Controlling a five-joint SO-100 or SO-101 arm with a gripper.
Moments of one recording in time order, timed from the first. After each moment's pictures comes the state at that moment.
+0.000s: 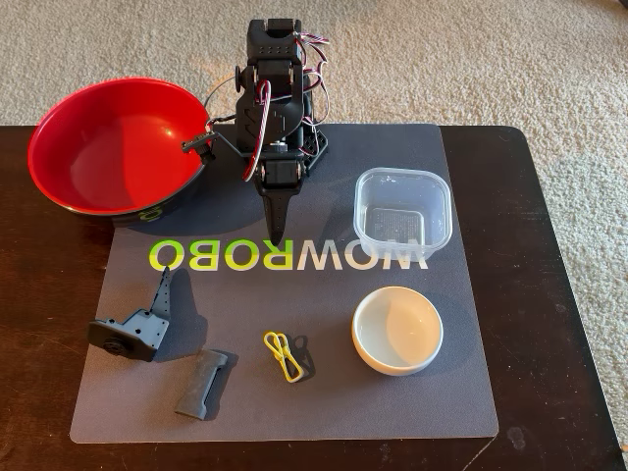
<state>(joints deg) 0.3 188.4 173.5 59.5 10.6</state>
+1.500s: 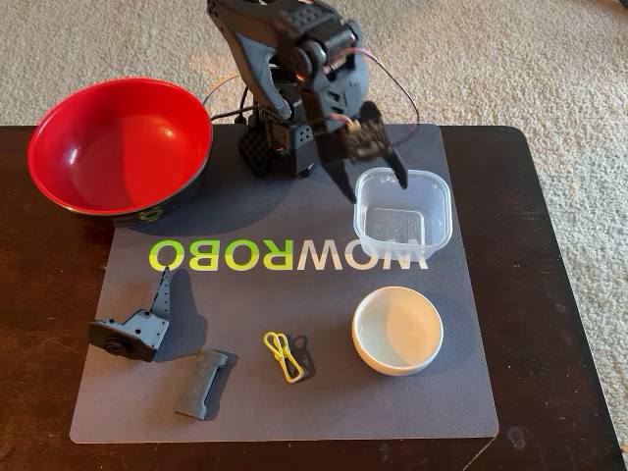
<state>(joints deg) -40.2 143.7 145.1 68.8 56.3</state>
